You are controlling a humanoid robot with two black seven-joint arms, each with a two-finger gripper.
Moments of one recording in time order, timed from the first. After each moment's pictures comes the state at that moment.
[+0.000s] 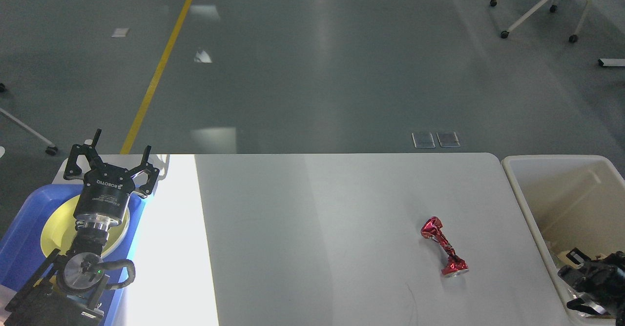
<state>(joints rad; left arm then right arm) -0.31 0.18 -1.44 -0.73 0.25 -0.61 -0.28 0.61 -0.33 -0.84 0.18 0.11 -0.14 -0.30</state>
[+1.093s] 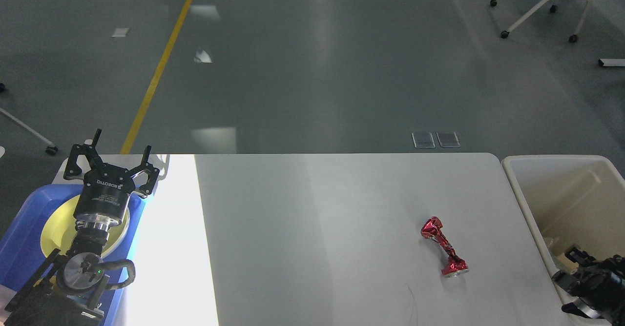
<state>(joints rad) -0.31 0.18 -1.44 -0.73 0.25 -0.61 -0.28 0.61 -0.32 -0.84 0.20 0.11 -0.26 -0.30</state>
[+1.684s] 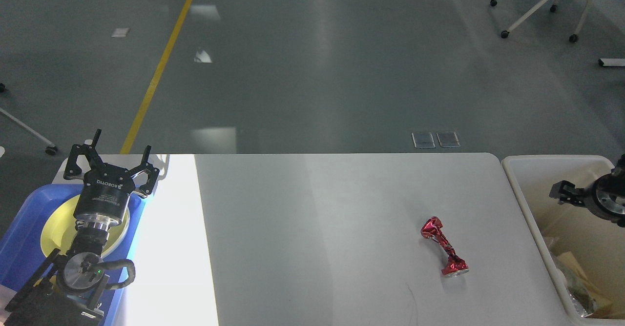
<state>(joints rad) -0.31 0.18 -1.44 -0.73 0.25 -0.61 -0.28 1.38 -0.66 -0.95 0.87 -0.36 0.30 -0.30</state>
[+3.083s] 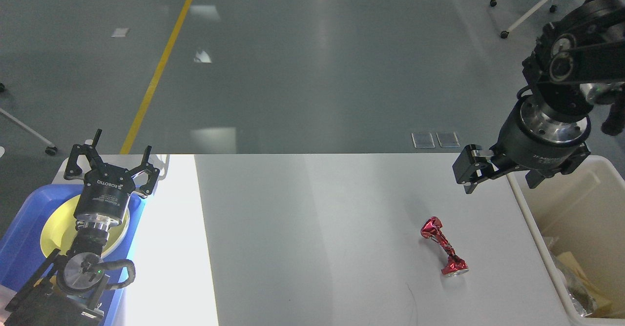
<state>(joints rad) -0.31 0.18 -1.44 -0.73 0.25 -0.61 -0.28 2.38 -0.31 -1.27 1.66 -0.07 0.66 -0.24</state>
